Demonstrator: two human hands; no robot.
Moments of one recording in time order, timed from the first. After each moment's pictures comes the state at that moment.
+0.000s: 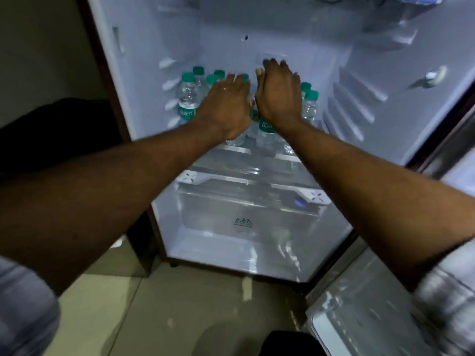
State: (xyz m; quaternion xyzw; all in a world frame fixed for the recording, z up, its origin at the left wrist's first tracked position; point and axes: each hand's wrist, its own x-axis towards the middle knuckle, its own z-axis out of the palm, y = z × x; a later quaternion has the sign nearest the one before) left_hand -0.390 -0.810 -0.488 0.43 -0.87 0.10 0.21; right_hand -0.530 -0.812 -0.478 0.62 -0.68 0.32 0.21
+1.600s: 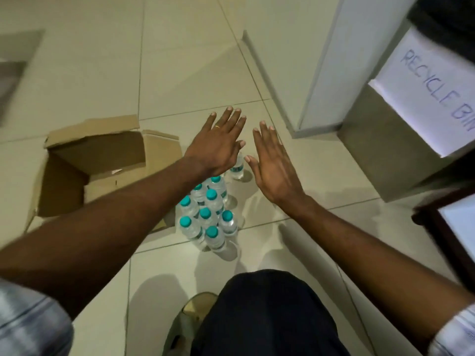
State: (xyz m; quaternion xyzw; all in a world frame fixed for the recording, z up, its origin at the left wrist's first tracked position) left_hand 0.086 -0.325 -0.763 0.87 -0.50 0.04 -0.02; right_hand -0.042 -0.453 -0.815 0.96 -0.13 0.15 -0.17
